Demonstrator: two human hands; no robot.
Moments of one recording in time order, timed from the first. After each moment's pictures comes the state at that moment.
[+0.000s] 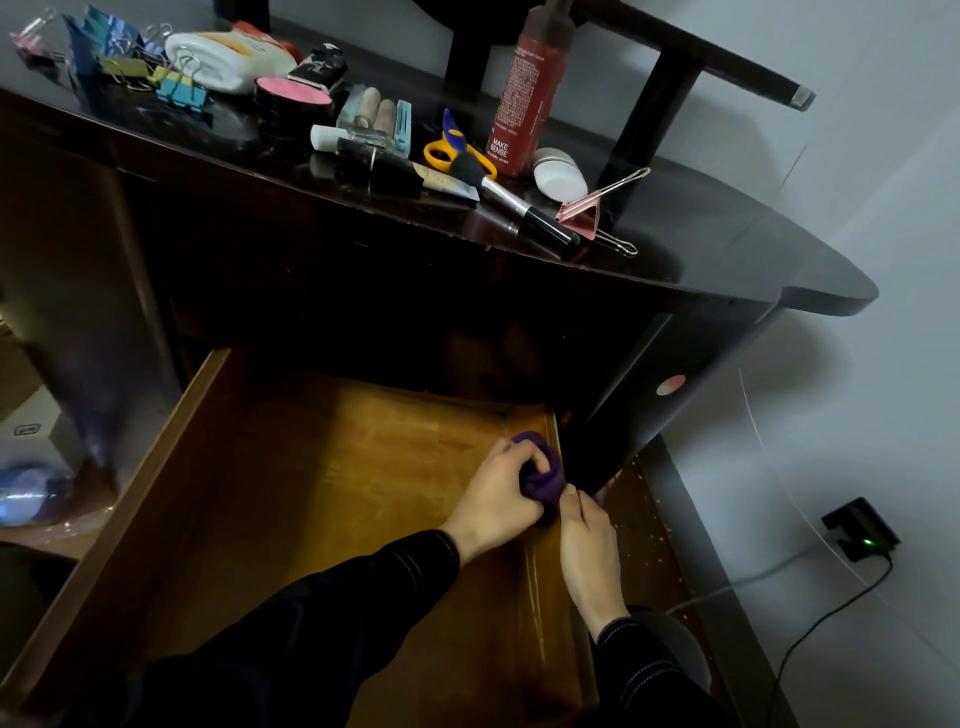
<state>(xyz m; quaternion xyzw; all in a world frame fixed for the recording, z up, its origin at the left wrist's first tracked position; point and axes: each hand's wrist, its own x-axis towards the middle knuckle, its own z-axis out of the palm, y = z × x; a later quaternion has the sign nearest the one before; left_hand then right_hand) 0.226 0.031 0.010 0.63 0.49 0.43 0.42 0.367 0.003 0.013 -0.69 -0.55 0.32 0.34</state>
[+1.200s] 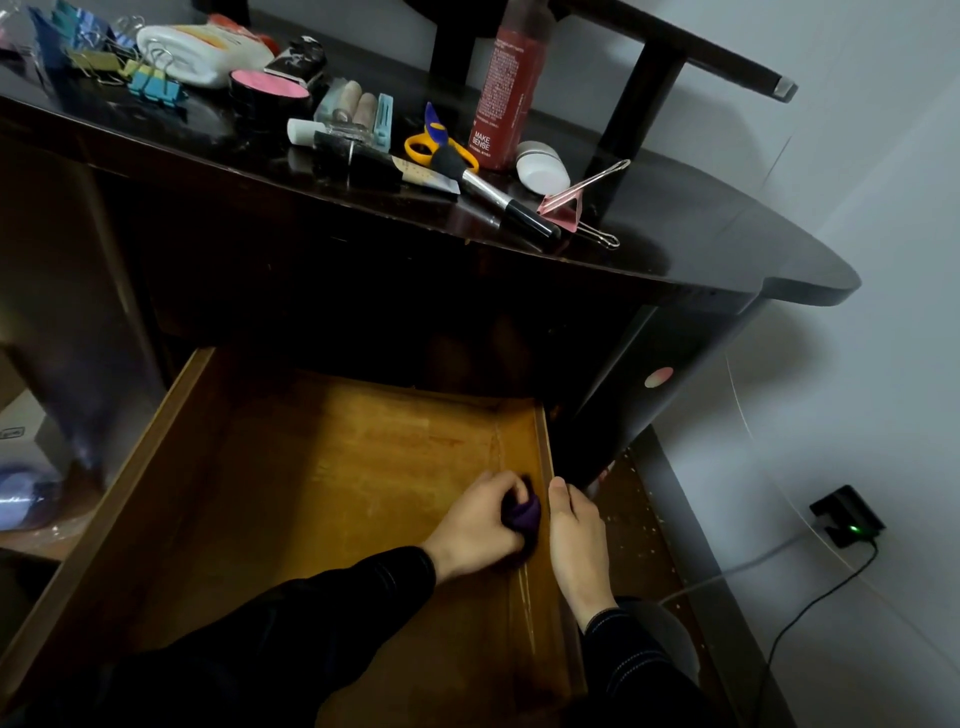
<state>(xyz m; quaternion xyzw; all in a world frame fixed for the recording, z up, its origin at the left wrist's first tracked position) 0.221 0.012 -0.009 0.66 0.49 0.35 0.45 0.370 0.006 0.008 -0.70 -0.54 0.33 0.33</state>
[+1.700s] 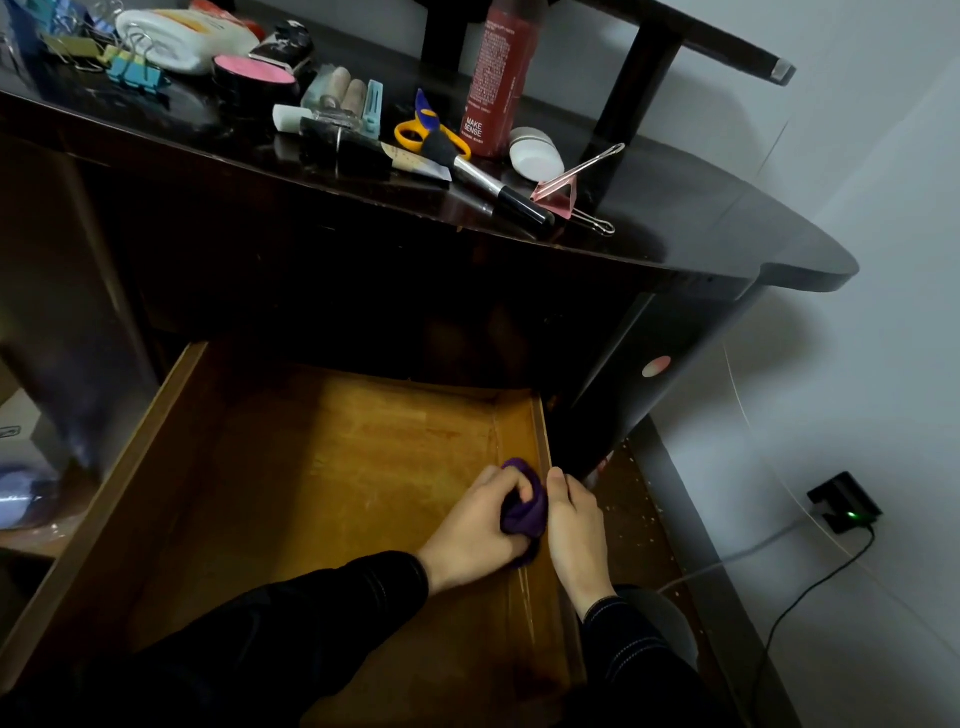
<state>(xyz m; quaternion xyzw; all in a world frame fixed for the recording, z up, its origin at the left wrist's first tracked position) 0.223 -0.004 -0.010 0.68 0.44 0.40 0.44 0.369 0.006 0.010 -0.71 -0.53 0.33 0.33</state>
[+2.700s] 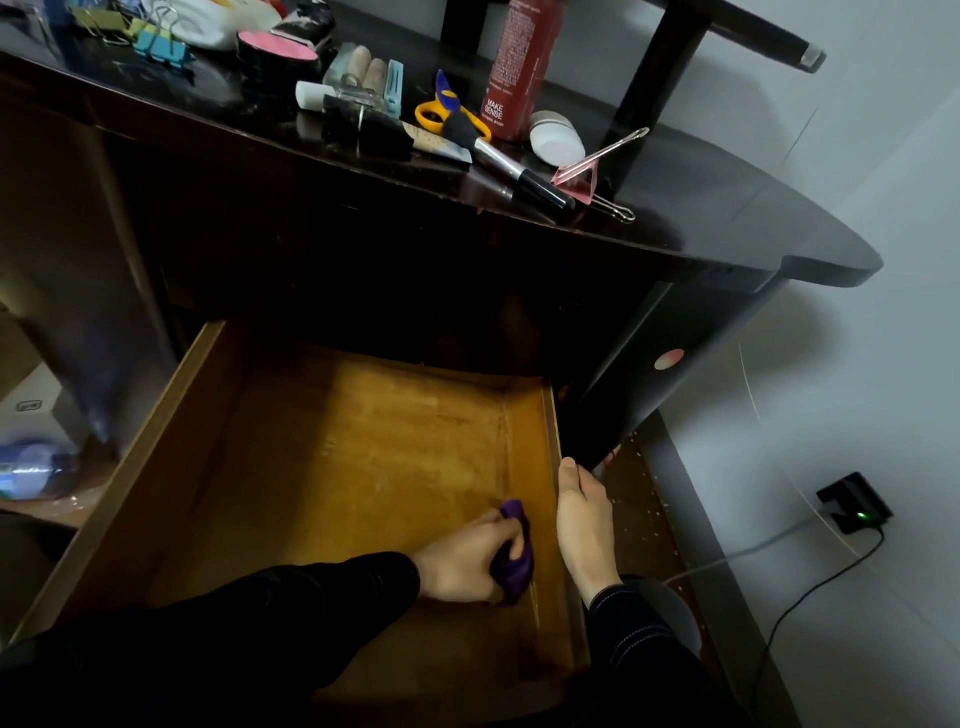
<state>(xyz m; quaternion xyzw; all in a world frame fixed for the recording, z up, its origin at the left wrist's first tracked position) 0.211 -0.025 -0.028 0.76 0.43 0.17 0.46 0.369 0.002 0.012 -0.70 -0.53 0.34 0.33</state>
